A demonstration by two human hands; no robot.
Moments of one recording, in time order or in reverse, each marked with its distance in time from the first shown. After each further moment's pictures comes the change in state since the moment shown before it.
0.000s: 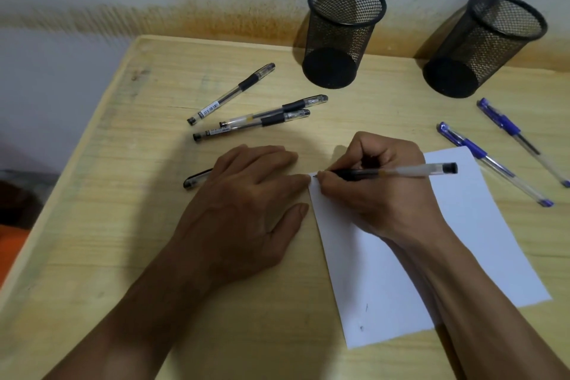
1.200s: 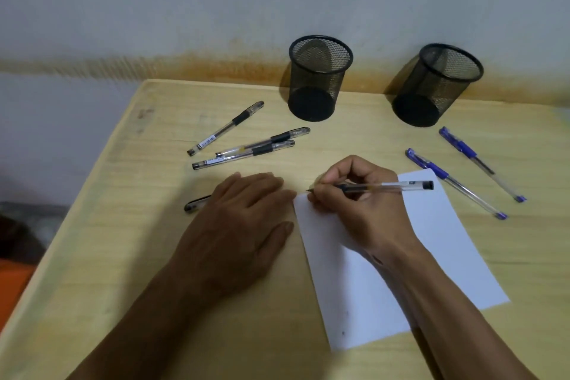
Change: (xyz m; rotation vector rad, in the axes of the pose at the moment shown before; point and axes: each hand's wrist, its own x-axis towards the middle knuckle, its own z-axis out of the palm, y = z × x) left_hand -0.001 -0.002 0.003 0.072 -0.044 0.023; right_hand -0.012 -0.018 -0.007 0.147 0.053 0.149
